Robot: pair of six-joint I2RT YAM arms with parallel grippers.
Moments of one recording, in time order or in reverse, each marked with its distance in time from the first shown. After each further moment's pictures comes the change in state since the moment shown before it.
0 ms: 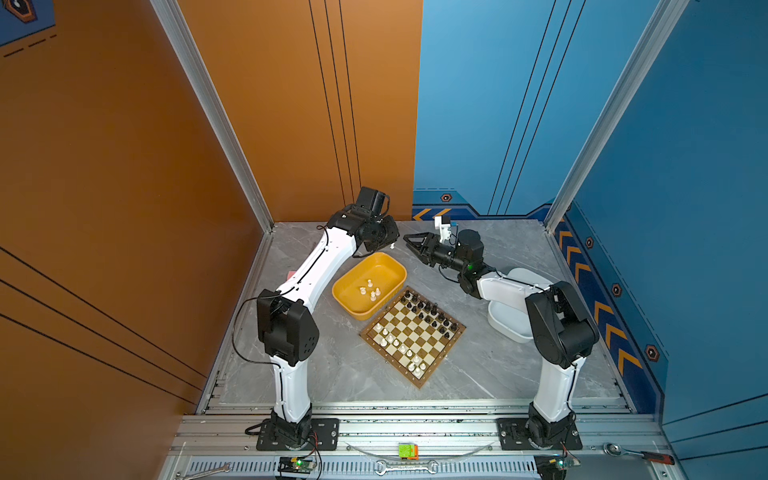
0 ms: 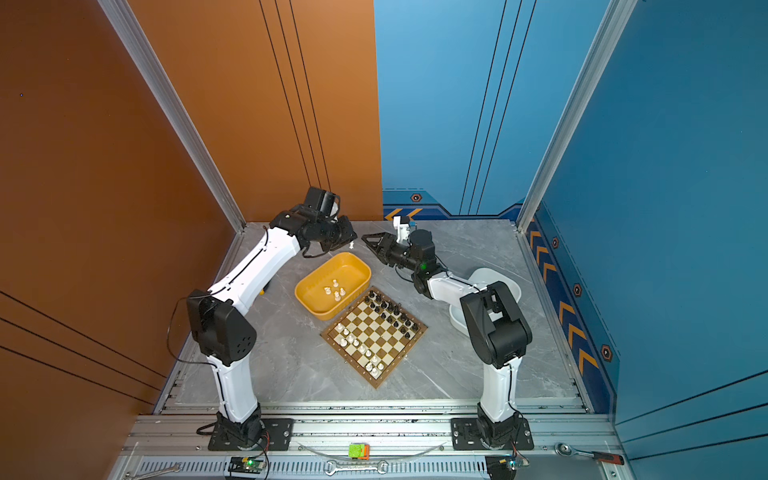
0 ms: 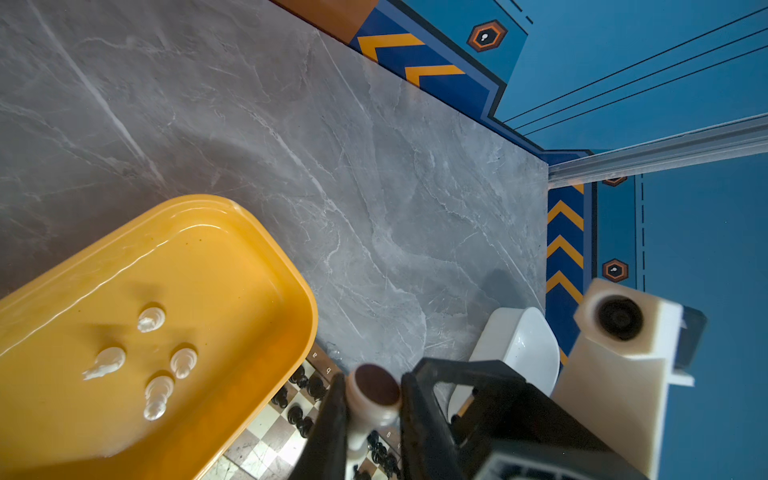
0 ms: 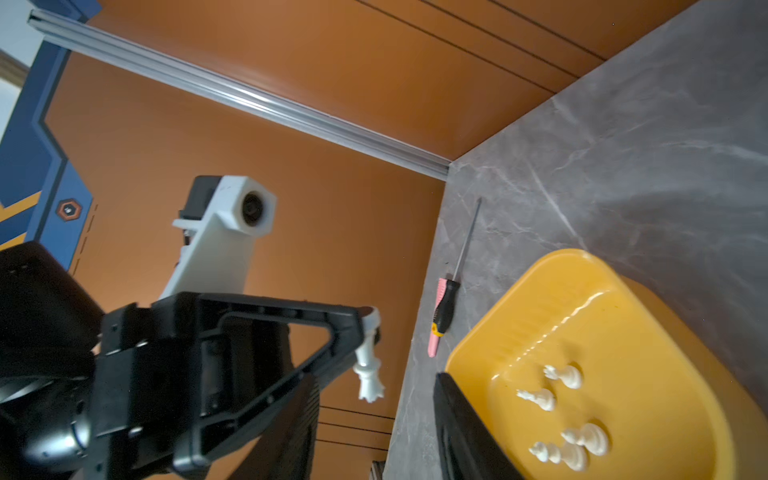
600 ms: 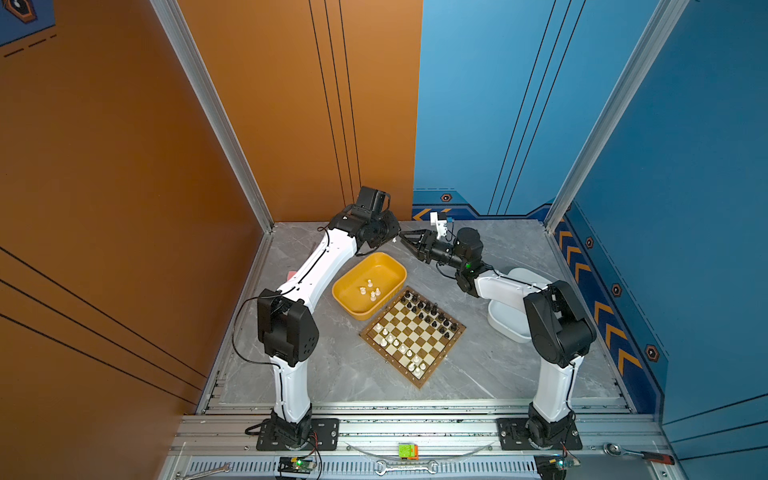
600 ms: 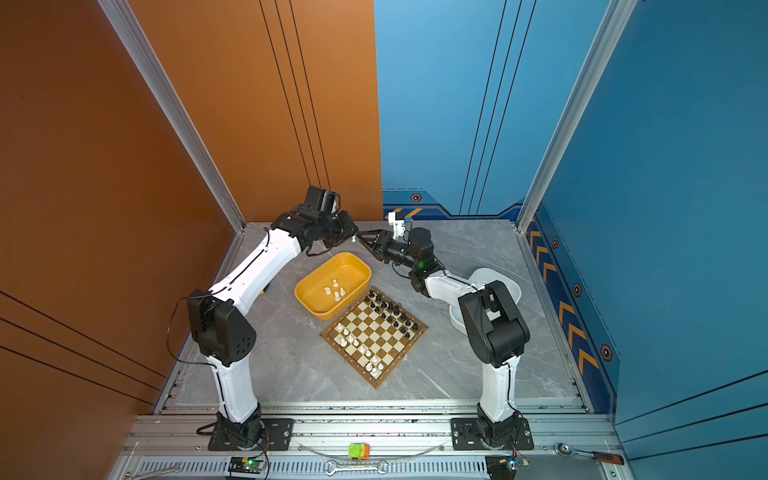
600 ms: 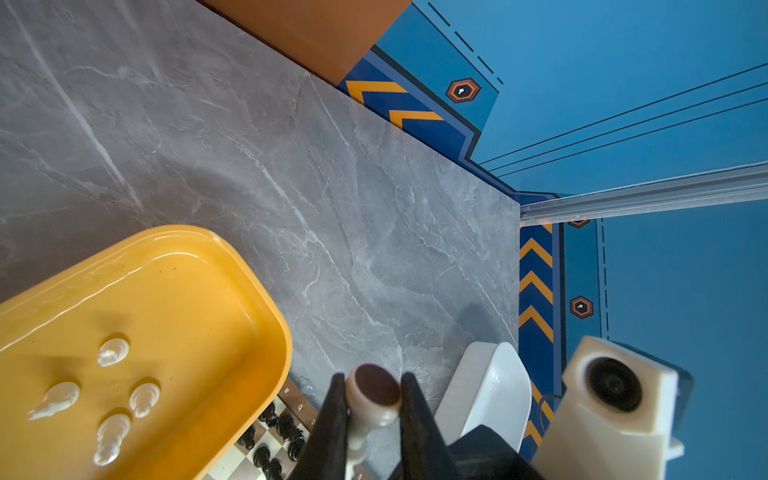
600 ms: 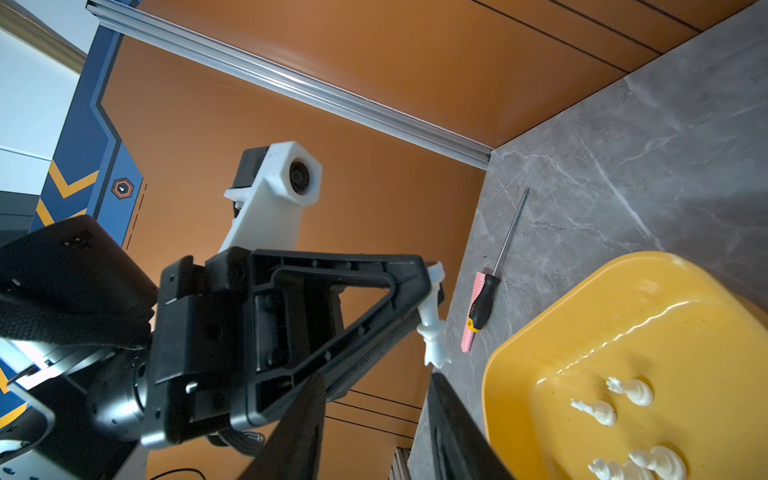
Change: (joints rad) left arm -0.003 -0.001 -0.015 0.108 -0.034 -0.076; right arm 0.006 0.013 0.023 0.049 -0.050 0.048
